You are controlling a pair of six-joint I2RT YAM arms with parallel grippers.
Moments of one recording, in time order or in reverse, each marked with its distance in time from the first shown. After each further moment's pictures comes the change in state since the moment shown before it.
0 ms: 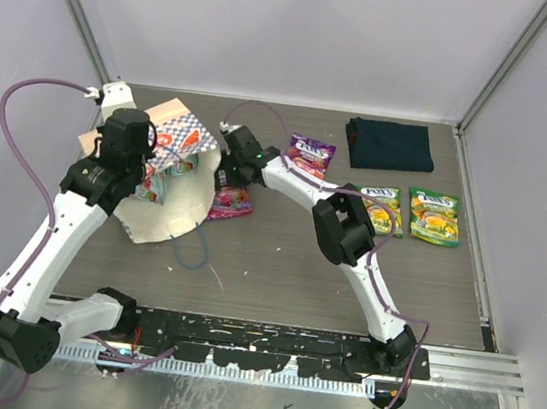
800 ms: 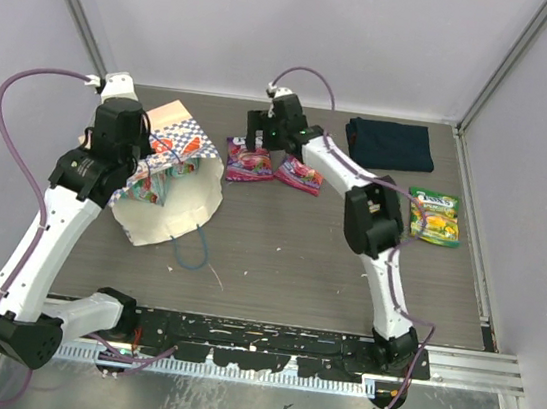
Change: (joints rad) left arm 0.019 0.026 0.131 -0.104 0.125 0.052; right arm -0.229 0.014 0.095 0.150 -0.027 -0.082
